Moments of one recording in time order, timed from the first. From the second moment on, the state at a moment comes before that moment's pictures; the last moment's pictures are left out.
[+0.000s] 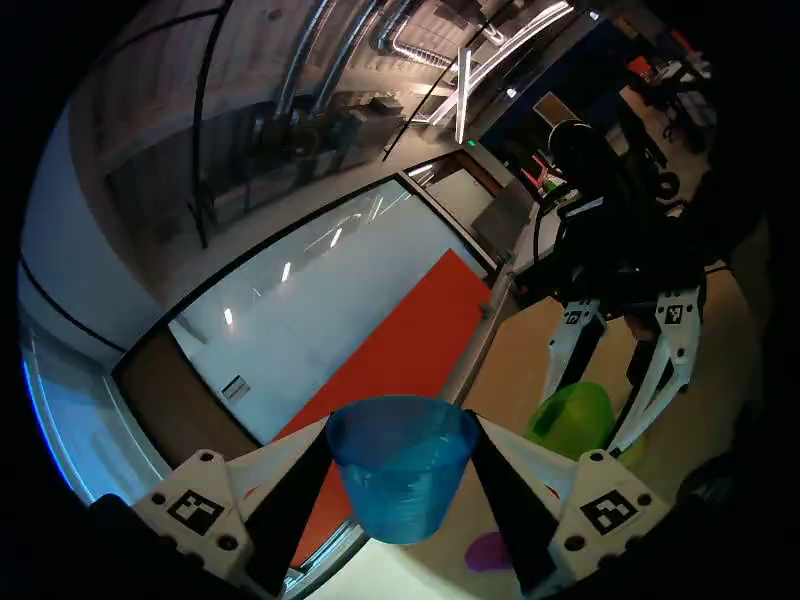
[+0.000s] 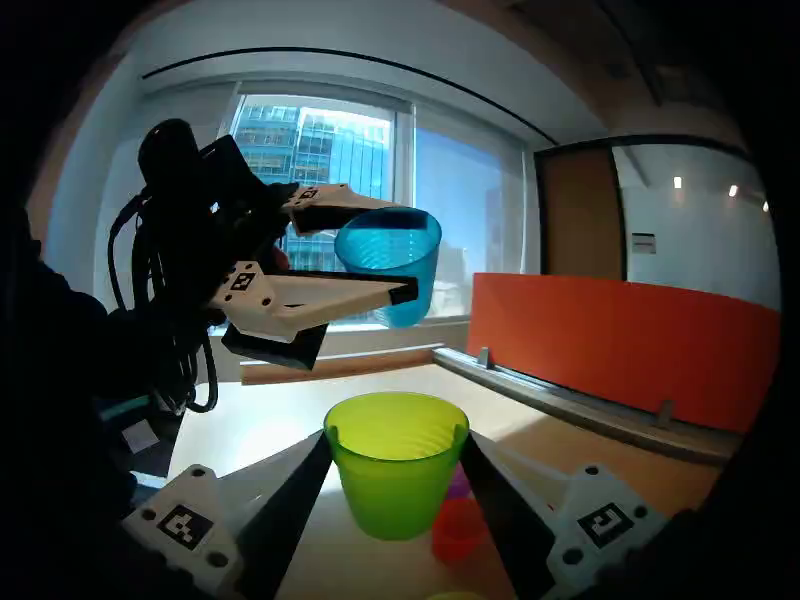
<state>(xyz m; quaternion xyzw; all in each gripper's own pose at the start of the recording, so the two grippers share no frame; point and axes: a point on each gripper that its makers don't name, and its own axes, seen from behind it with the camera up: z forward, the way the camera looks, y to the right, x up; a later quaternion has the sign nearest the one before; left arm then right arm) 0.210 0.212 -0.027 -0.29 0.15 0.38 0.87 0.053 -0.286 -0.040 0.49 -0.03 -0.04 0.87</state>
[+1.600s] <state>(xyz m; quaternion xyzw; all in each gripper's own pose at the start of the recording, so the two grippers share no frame) 0.237 0.233 -0.034 -0.26 0.20 0.50 0.80 0.059 -0.299 -0.043 0.51 -0.01 -0.04 0.86</state>
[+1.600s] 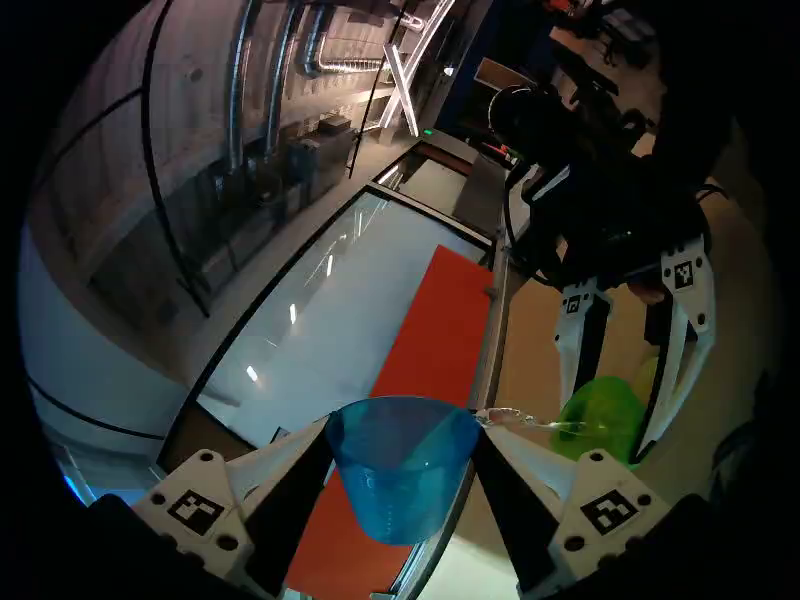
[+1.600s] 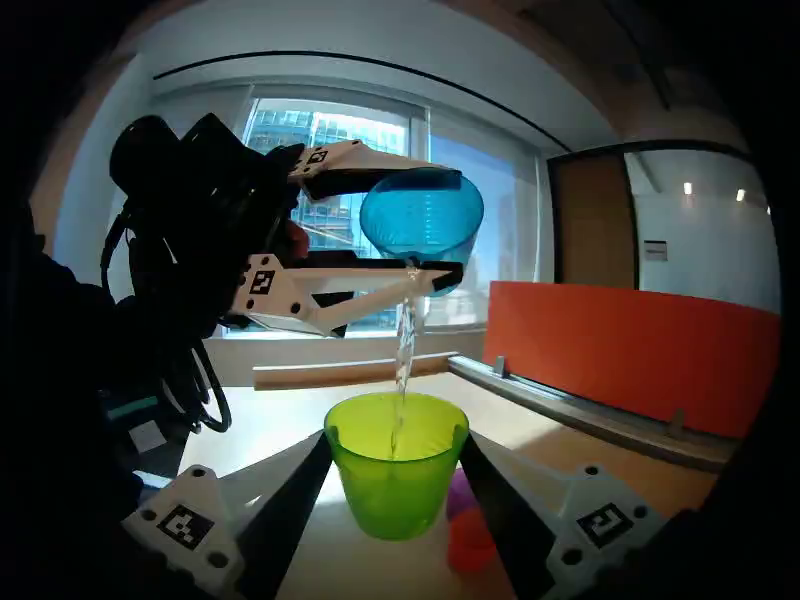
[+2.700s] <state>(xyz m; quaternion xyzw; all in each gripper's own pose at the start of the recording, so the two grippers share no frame) 0.248 0.238 -0.039 -0.24 0.22 0.55 0.77 0.063 -0.293 -0.040 0.50 -0.01 -0.04 0.86</state>
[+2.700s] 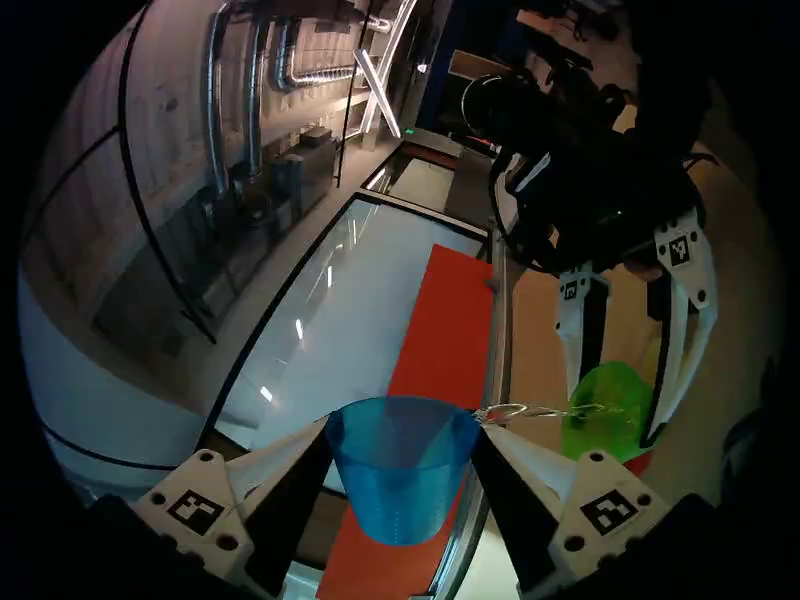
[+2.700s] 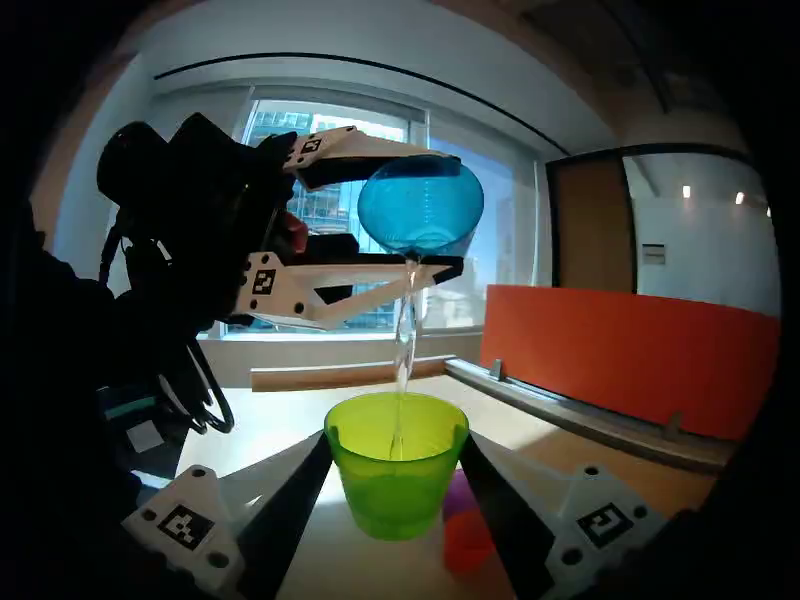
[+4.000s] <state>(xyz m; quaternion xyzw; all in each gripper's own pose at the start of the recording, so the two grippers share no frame) 0.249 0.242 -0.038 -0.22 0.25 0.61 0.72 0.068 -0.294 -0.040 0.50 0.00 -0.04 0.86</state>
